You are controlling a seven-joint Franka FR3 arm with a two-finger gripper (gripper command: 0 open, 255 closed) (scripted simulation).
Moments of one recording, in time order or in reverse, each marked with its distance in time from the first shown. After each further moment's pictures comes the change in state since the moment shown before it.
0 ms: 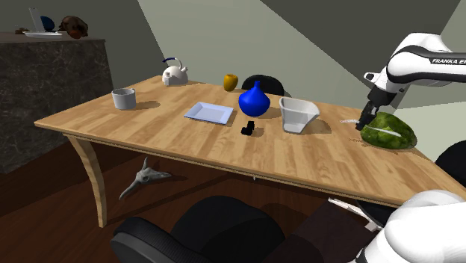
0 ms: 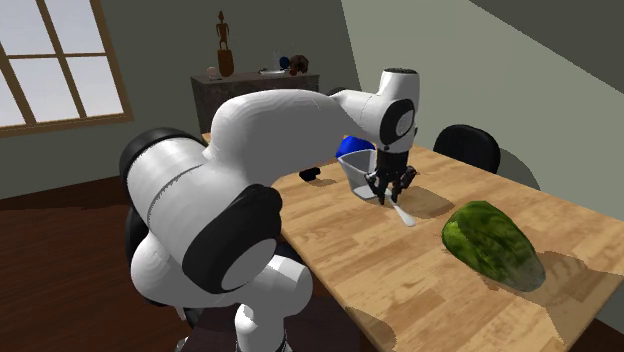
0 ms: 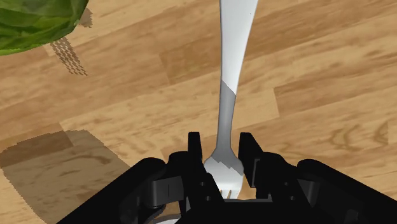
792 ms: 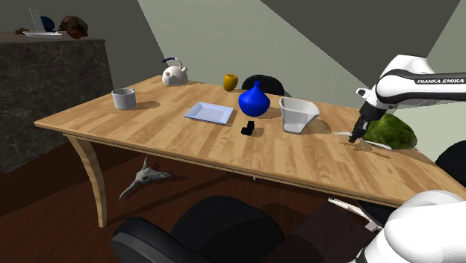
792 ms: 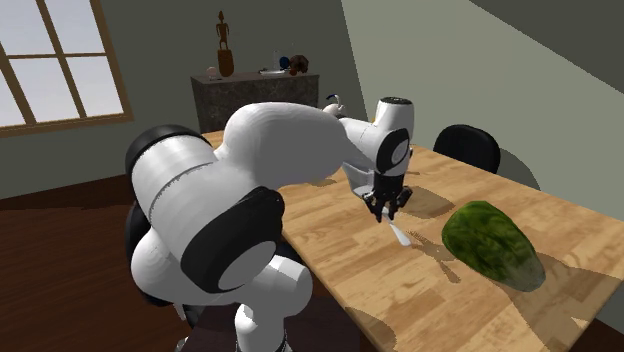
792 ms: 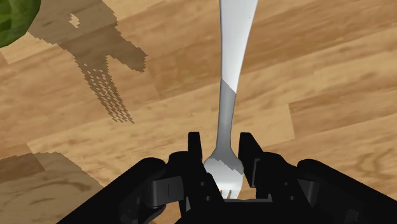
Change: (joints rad) arm -0.011 0.016 -0.044 -0.142 -0.033 0.158 0.008
